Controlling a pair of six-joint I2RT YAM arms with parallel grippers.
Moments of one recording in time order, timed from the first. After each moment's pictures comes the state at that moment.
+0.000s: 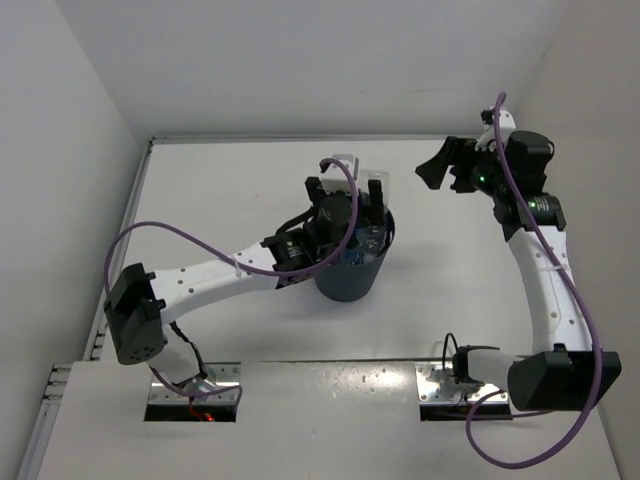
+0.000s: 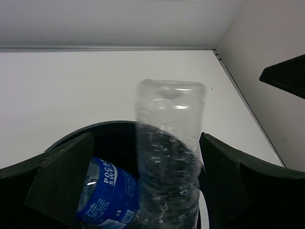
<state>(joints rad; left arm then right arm) -1.05 1.54 1.29 0.14 -0.73 -0.39 -0.04 1.21 1.23 -0.41 -0.46 0.20</state>
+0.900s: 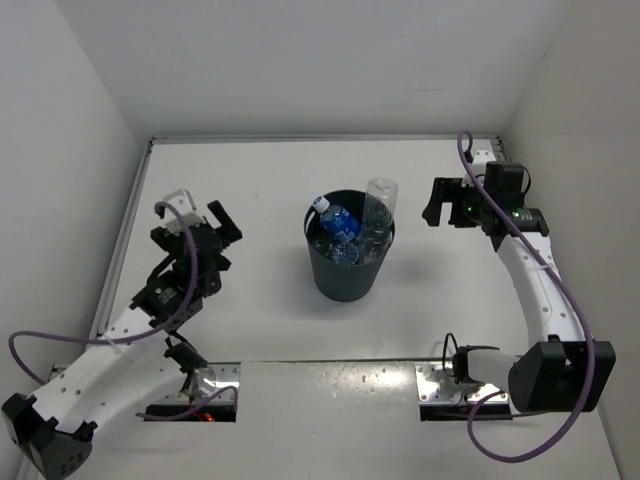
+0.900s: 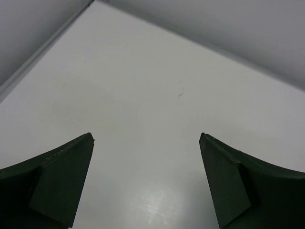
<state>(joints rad) -0.62 0.74 0.75 -0.26 -0.93 -0.50 -0.03 1.20 1.05 -0.56 -0.23 0.03</state>
